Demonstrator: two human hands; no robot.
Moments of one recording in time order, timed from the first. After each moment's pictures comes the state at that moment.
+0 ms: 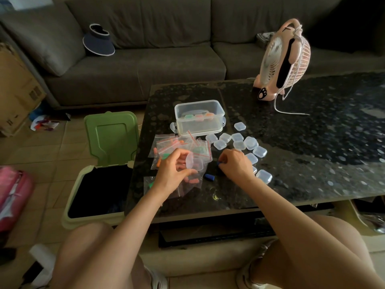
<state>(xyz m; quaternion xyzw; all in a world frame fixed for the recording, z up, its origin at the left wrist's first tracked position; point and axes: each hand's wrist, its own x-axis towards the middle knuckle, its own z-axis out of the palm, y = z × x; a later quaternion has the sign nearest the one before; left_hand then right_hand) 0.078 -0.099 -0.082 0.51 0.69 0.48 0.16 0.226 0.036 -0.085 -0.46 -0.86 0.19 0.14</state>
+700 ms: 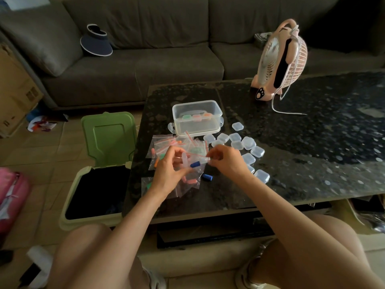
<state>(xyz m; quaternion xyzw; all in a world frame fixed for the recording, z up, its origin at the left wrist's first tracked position) 0.082 -0.098 -0.081 0.48 0.69 0.51 0.16 0.223 0.021 -0.062 -0.39 -0.84 0.32 0.21</state>
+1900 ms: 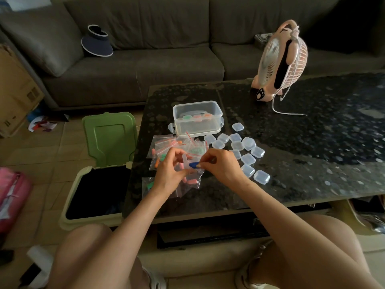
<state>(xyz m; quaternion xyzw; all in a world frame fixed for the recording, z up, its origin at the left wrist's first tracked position) 0.087 -0.098 -0.081 0.45 0.70 0.52 0.19 0.218 0.001 -0.057 -0.35 -0.85 0.32 0.22</state>
